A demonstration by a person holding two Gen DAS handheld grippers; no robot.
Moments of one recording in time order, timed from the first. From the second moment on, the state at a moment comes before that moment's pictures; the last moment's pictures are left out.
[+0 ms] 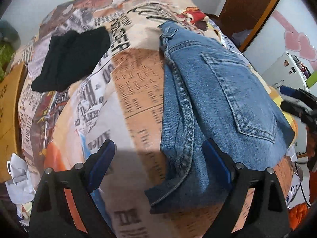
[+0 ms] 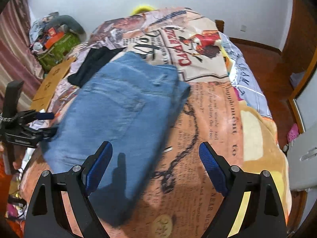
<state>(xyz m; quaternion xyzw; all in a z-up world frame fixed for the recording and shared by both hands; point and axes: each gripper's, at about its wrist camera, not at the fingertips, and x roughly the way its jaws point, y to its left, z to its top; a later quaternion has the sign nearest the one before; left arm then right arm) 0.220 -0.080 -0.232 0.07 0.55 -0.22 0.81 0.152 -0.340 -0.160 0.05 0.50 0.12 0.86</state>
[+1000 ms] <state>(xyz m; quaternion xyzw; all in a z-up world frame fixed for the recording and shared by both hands) 0.232 -0.076 -0.197 0.10 0.46 -0.15 0.87 0.148 -0.349 -0.165 0.07 0.49 0.12 0.86</state>
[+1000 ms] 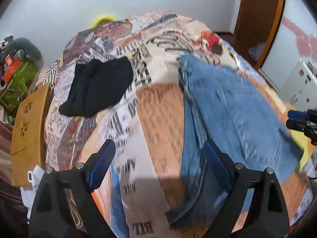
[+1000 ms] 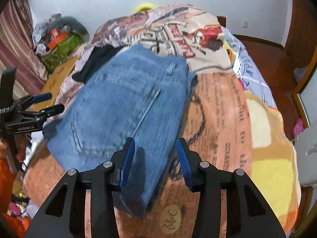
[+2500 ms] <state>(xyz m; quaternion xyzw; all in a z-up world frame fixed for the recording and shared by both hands) 0.356 -0.159 -0.221 0.12 0.46 -0.20 0.86 0.293 -0.364 -0.206 0.07 0.50 0.12 0.86</state>
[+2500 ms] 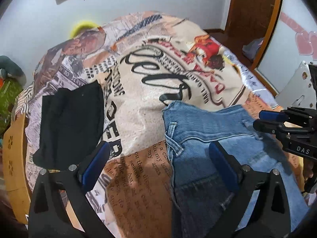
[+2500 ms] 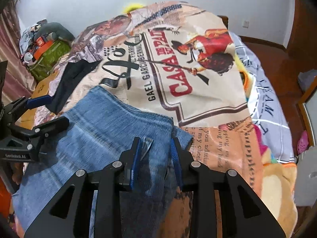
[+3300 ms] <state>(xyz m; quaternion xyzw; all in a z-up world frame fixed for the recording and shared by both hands) 0.317 -0.148 -0.237 0.08 0.56 -0.28 0.78 0.207 -0.373 -0.225 0.17 0.53 0.16 0.82</state>
